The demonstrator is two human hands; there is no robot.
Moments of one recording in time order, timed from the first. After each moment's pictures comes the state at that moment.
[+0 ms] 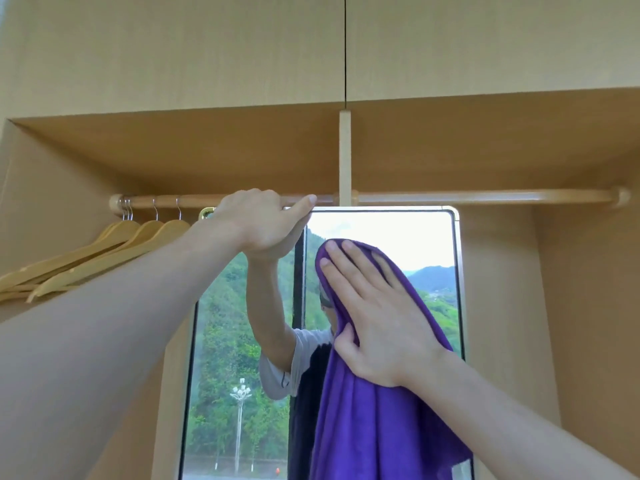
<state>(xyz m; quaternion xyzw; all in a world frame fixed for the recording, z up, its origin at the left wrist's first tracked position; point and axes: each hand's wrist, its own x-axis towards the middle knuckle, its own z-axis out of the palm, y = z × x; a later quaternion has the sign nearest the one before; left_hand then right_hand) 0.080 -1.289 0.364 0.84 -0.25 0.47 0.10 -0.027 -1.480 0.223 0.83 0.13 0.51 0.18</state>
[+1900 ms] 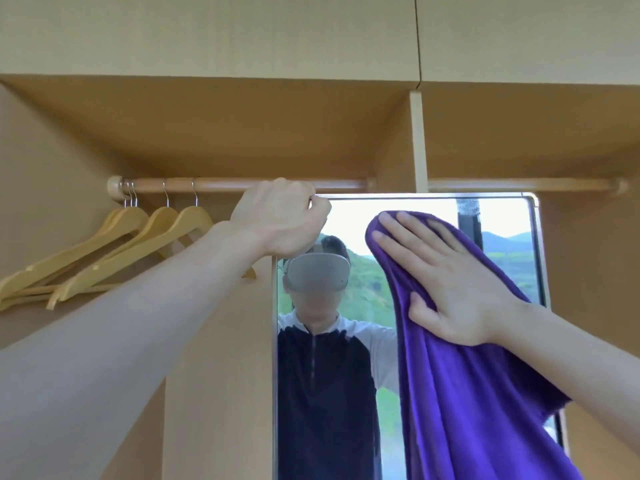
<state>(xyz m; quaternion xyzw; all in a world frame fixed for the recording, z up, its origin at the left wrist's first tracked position) 0.118 -1.216 0.348 0.74 -0.40 0.52 0.15 -0.025 -1.446 0.258 0.85 0.10 0.45 0.24</state>
